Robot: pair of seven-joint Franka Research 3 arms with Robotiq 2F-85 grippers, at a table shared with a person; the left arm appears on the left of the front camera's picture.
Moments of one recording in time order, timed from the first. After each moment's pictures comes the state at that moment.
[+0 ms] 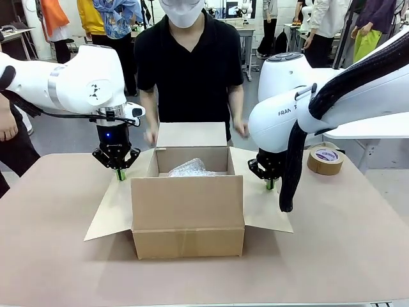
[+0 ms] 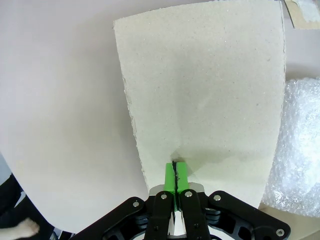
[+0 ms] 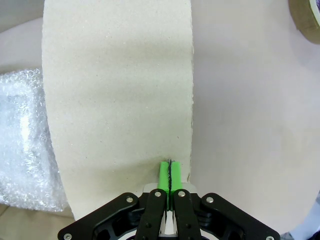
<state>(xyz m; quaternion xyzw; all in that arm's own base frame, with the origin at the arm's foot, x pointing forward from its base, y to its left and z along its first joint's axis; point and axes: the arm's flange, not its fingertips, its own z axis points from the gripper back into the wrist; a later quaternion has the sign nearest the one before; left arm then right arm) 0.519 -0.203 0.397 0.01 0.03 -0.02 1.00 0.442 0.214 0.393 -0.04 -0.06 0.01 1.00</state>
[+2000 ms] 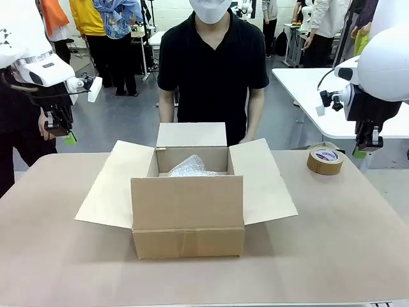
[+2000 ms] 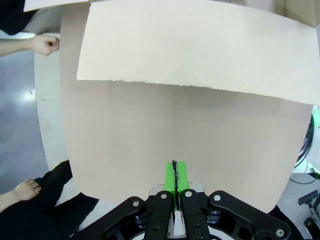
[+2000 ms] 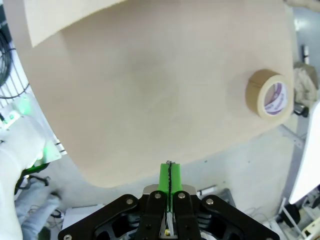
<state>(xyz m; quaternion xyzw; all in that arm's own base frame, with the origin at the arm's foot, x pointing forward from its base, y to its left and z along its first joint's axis) 0.472 -0.093 0.524 0.03 -0.06 -0.65 0.76 0.384 0.047 0.521 -0.11 -0.03 0.60 0.79</state>
